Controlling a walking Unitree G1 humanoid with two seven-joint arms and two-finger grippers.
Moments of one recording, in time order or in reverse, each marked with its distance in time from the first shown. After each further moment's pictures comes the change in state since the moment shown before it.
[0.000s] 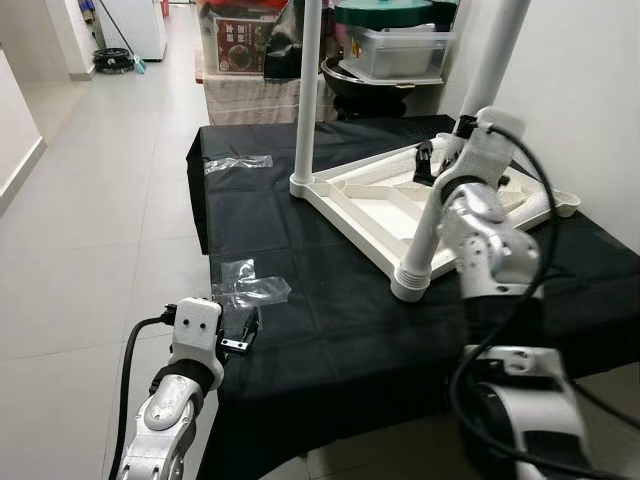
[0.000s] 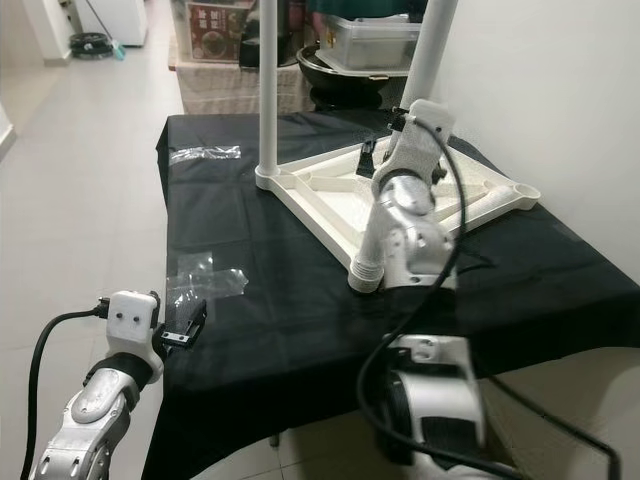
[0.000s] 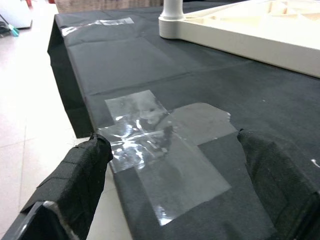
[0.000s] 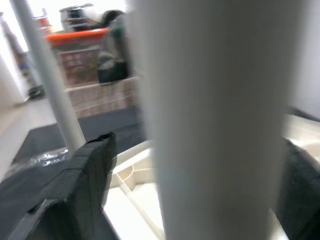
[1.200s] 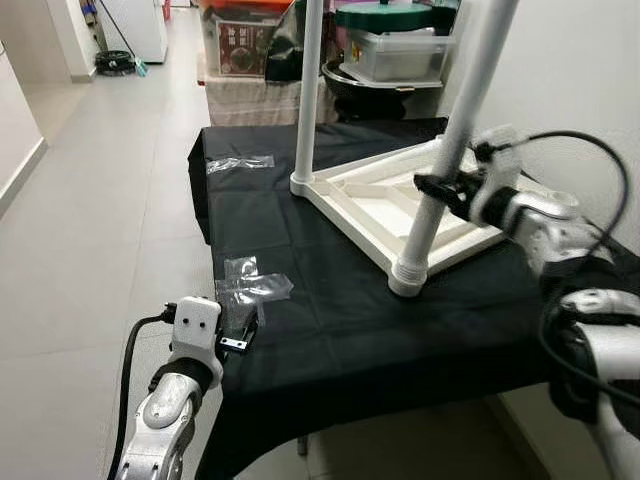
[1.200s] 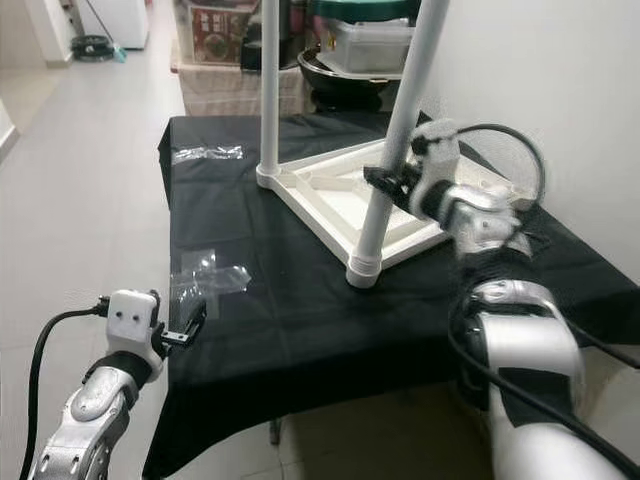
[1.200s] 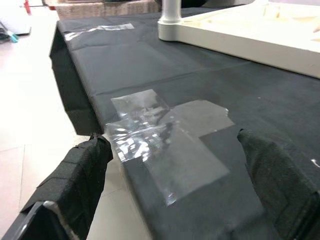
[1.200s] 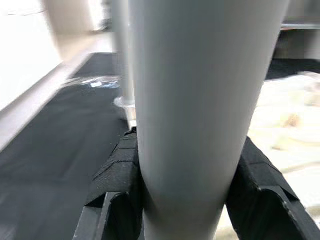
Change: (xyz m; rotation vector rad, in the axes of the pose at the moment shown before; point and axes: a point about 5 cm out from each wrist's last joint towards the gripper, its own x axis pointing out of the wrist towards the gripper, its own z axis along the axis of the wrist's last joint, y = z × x) left arm 0.000 0.002 0.000 0.010 -0.006 -0.001; right arm 0.021 -0.065 -0.029 -0.106 0.167 0.148
